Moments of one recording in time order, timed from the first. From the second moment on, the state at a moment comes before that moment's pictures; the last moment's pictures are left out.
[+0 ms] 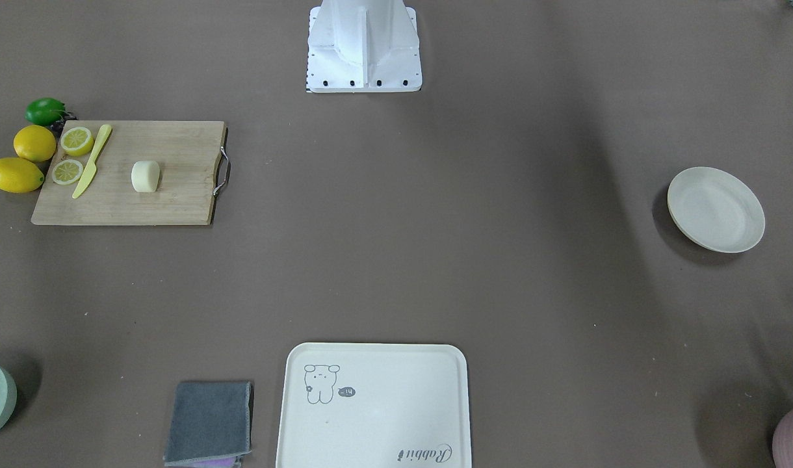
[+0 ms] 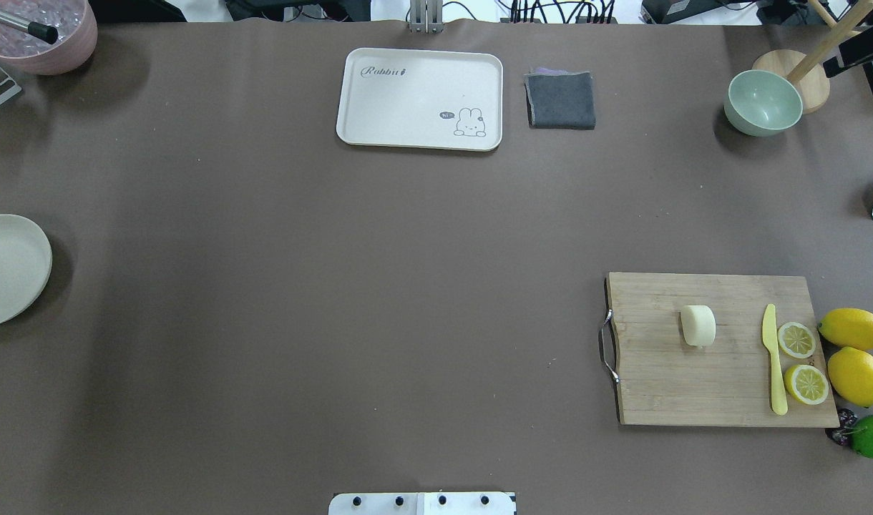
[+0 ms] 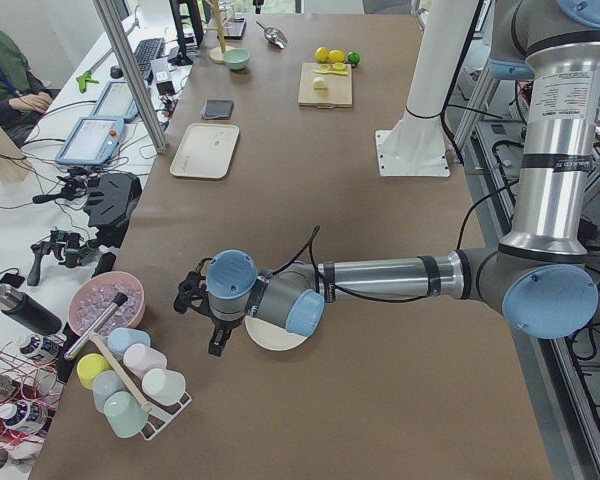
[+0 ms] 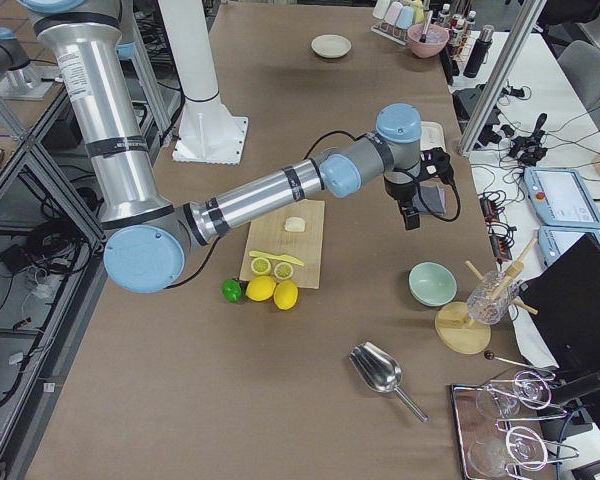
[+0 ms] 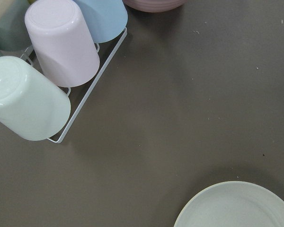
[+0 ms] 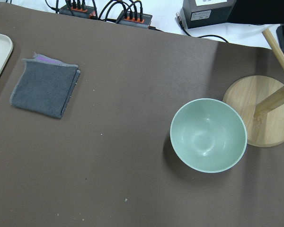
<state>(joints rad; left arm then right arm) -1.56 -1.62 -1.43 -2.03 -2.42 -0.04 1.38 -1.31 1.73 -1.41 2.32 0.32</state>
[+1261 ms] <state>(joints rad) -1.55 -1.64 -1.46 -2.04 -2.45 -0.14 1.38 -1.31 1.73 -1.41 2.33 0.32</state>
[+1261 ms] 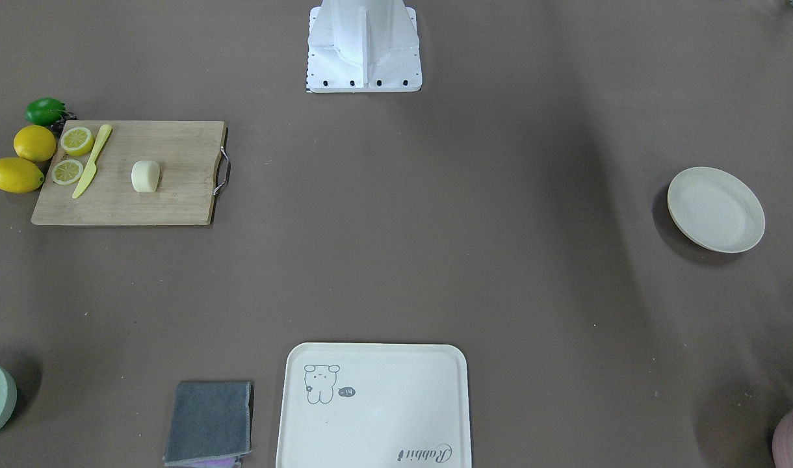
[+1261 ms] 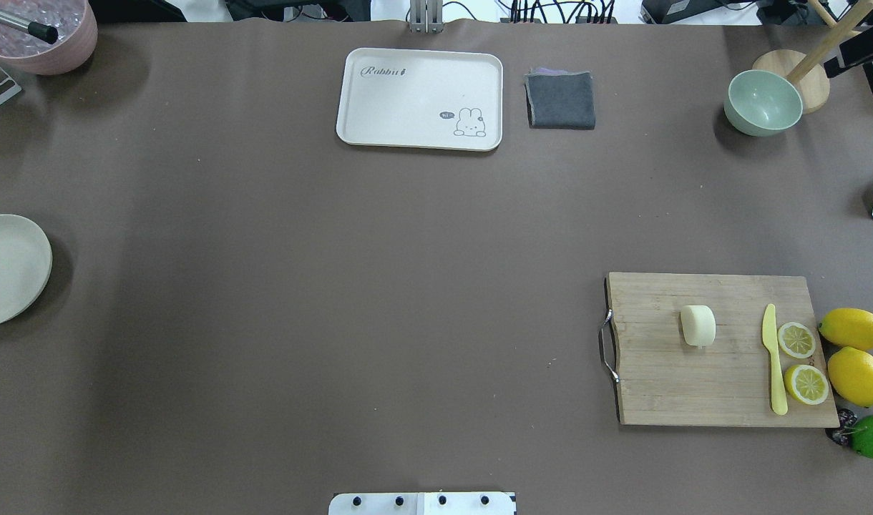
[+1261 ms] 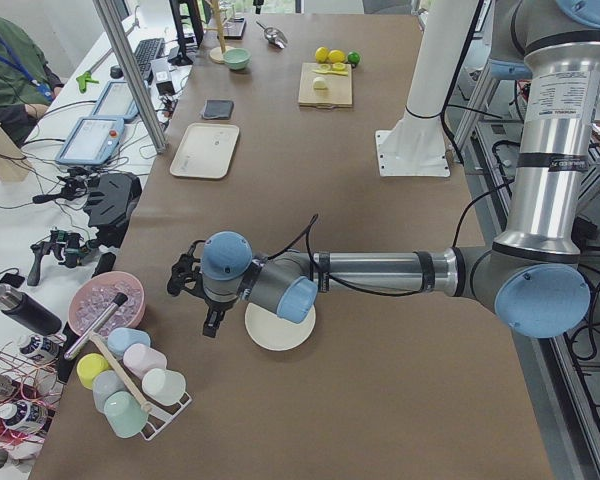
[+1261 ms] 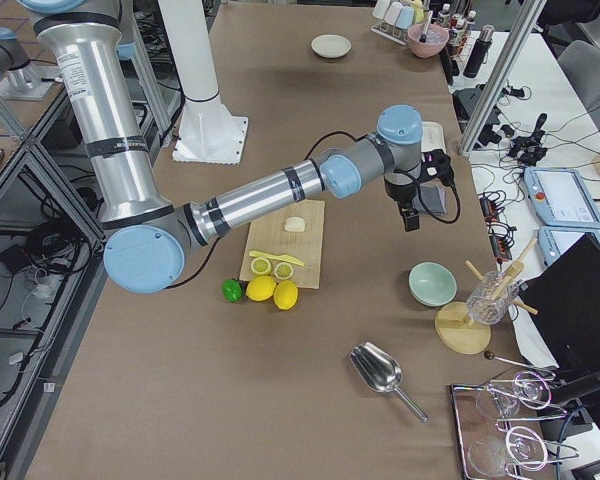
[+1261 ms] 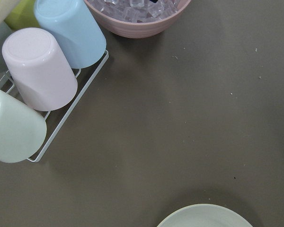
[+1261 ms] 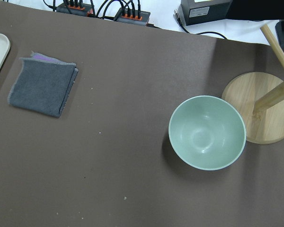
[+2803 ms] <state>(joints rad) -1.47 -1.60 -1.38 -2.12 -2.45 -0.13 1.38 -1.31 1.73 -1.41 2.32 0.32</state>
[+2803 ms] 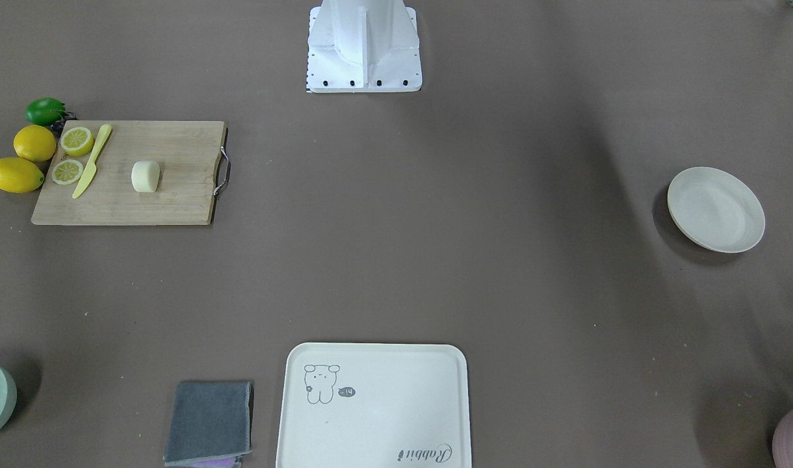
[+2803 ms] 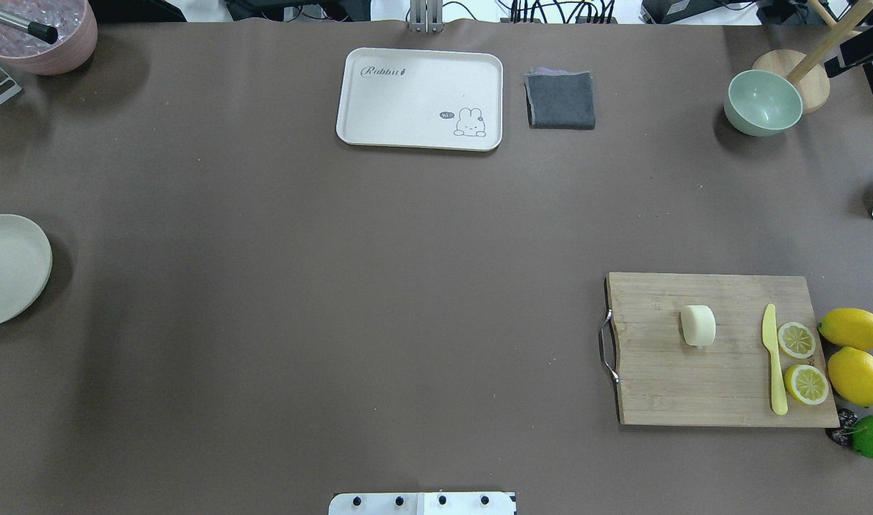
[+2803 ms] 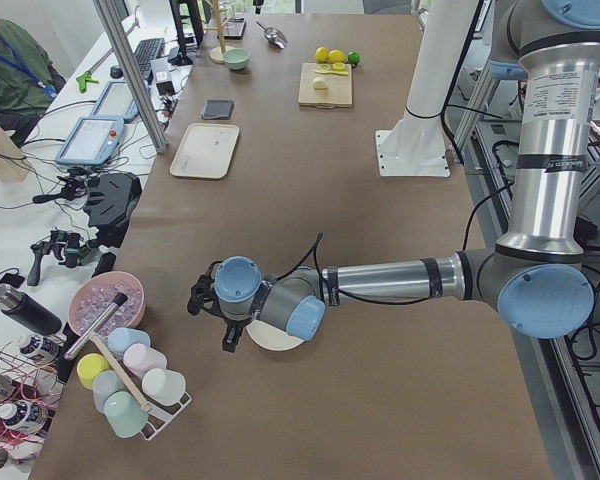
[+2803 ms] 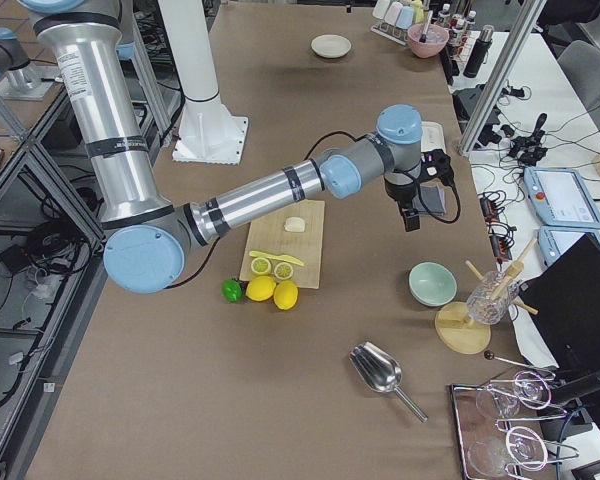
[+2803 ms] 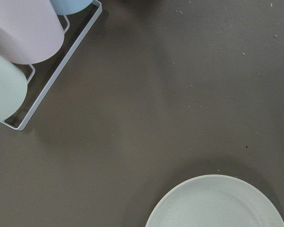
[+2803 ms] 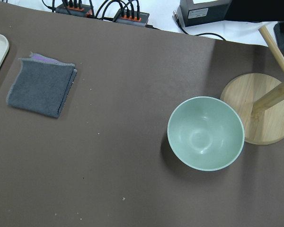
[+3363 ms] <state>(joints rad) -1.35 -1.59 -1.26 -2.24 -2.44 -0.13 1.38 -1.31 1.73 -1.41 2.31 0.31</state>
